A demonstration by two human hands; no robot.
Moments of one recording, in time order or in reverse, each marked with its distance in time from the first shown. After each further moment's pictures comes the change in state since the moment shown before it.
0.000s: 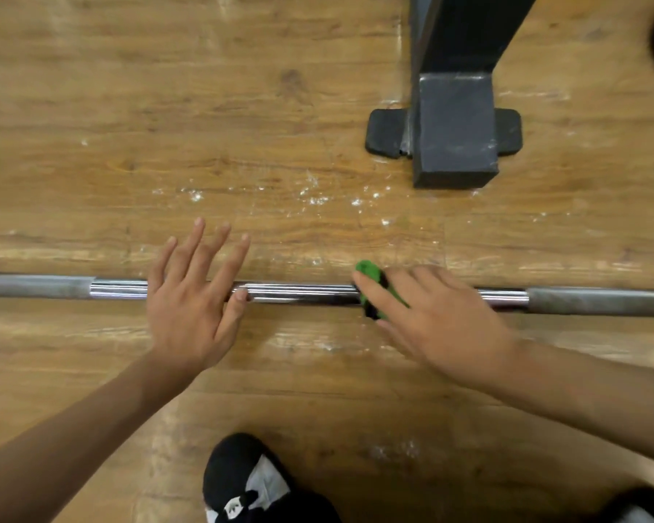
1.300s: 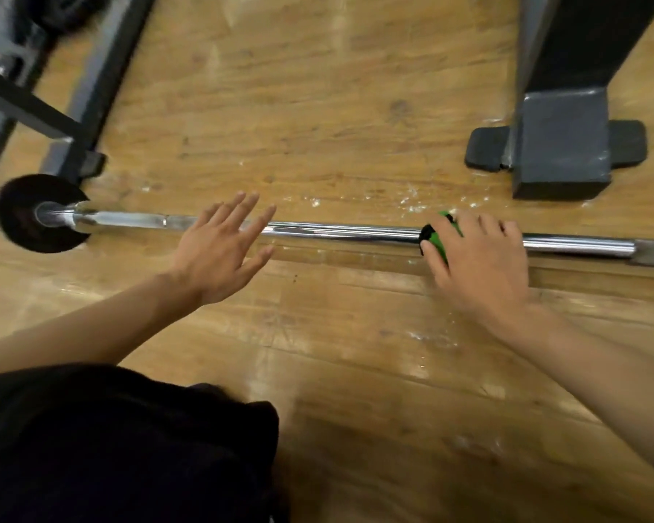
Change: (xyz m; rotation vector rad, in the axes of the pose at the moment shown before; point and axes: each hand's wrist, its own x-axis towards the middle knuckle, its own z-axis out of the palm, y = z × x) left_hand 0.027 -0.092 -0.123 0.293 -0.569 -0.020; right_hand 0.085 -0.026 0.005 0.051 0.110 0.453
